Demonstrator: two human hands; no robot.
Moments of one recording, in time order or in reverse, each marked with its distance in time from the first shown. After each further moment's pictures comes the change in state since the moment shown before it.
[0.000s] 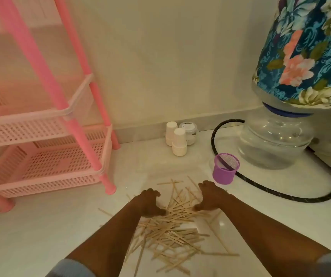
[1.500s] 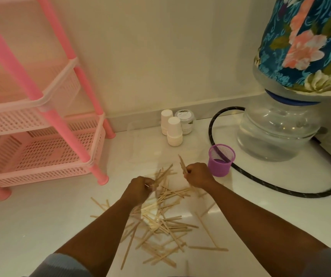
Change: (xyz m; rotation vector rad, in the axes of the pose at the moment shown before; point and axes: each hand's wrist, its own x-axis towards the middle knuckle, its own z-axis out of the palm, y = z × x) left_hand 0.028 0.003 0.015 -0.355 0.334 0.021; right_hand 0.037 0.001 -0.017 0.482 0.251 0.020
